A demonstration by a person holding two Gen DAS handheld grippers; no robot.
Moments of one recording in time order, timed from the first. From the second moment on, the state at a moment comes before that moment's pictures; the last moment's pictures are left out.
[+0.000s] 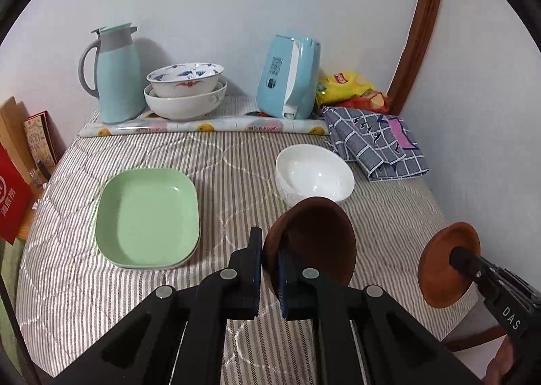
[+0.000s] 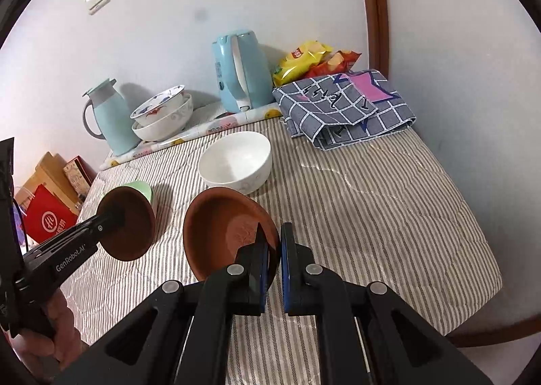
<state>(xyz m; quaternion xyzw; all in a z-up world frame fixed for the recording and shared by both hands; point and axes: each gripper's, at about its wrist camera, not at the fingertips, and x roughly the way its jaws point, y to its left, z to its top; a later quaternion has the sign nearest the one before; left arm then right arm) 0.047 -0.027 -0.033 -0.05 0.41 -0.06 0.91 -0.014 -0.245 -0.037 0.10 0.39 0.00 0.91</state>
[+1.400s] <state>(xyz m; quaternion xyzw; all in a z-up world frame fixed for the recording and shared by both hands) 0.125 -0.010 -0.024 -0.06 0.40 -0.04 0.91 0.082 -0.228 -0.024 0.09 0.39 0.02 0.92</state>
